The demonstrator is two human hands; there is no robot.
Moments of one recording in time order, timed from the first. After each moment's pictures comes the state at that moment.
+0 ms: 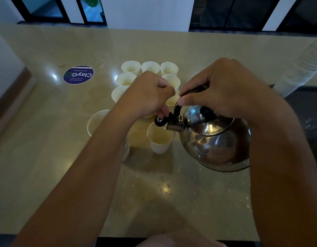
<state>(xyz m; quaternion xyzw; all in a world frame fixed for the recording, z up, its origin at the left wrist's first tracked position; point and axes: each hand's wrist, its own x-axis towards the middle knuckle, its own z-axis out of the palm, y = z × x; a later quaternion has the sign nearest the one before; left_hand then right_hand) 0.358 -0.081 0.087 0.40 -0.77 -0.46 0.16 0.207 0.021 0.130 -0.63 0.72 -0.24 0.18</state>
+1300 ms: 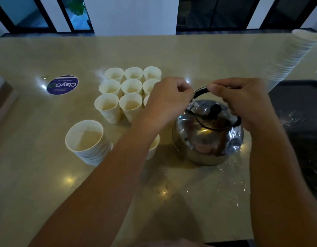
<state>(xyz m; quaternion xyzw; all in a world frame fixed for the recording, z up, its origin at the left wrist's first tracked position) 0.281 -0.050 0.074 0.36 -0.80 -0.41 0.26 0.133 0.055 0.075 -0.35 0.72 -0.55 0.22</state>
